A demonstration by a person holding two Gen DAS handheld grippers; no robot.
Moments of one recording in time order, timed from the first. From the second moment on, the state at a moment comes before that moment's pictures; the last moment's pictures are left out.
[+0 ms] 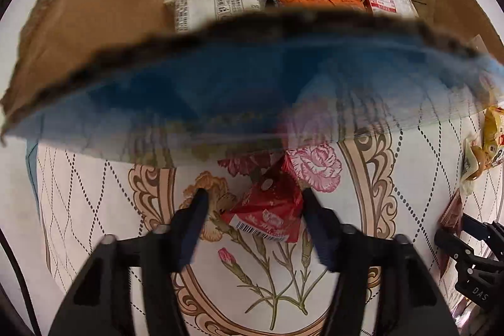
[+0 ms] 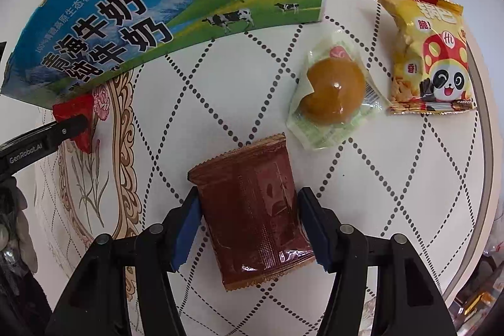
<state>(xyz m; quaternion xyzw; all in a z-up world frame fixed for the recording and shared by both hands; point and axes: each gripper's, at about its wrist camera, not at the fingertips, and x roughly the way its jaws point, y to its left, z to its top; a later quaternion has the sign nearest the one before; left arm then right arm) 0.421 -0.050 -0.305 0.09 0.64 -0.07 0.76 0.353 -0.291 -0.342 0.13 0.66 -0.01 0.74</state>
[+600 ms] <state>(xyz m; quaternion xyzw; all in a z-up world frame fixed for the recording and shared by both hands) 0.294 -0.059 -0.336 0.02 0.72 -0.14 0.68 0.269 -0.270 -0.354 0.11 0.69 0.05 0.72</state>
